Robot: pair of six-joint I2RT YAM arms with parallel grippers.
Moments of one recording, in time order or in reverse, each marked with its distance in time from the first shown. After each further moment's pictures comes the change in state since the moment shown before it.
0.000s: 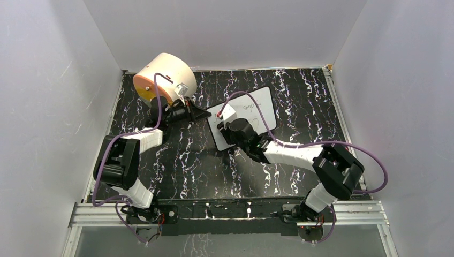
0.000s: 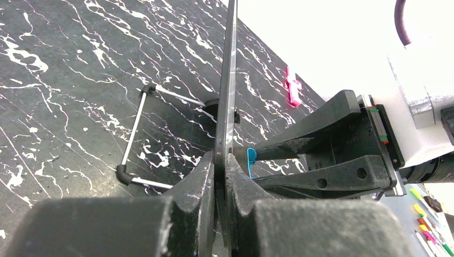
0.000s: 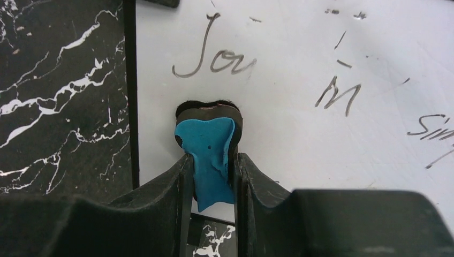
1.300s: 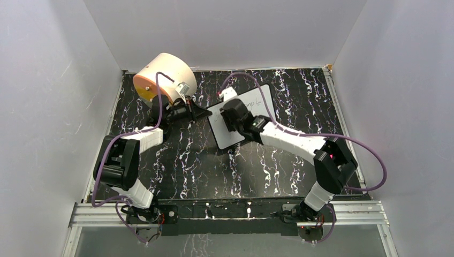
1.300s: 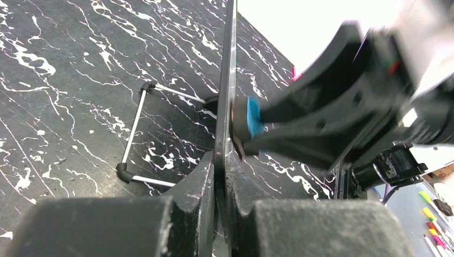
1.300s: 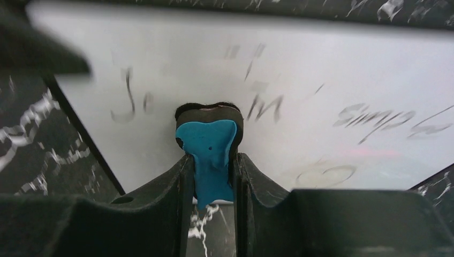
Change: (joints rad) left arm -0.012 -0.003 0.025 -0.061 -0.027 0.040; right arm -0.052 0.066 0.287 -0.463 0.070 0.139
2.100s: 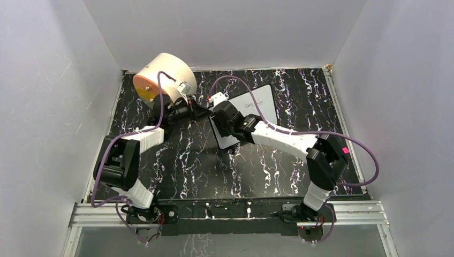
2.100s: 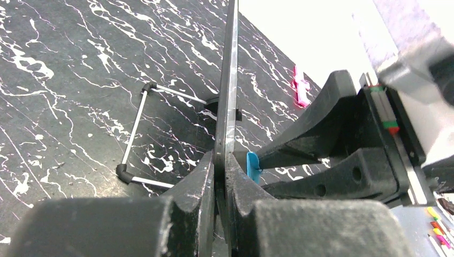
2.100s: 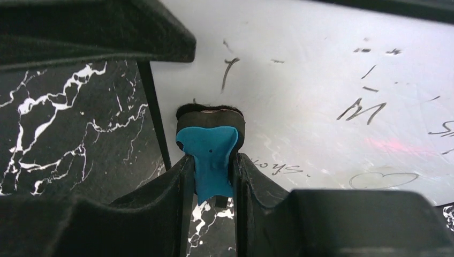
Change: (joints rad) left arm -0.018 -0.004 0.015 -0.034 -0.017 0.024; right arm 0.043 0.083 0.167 -0.157 -0.059 0.049
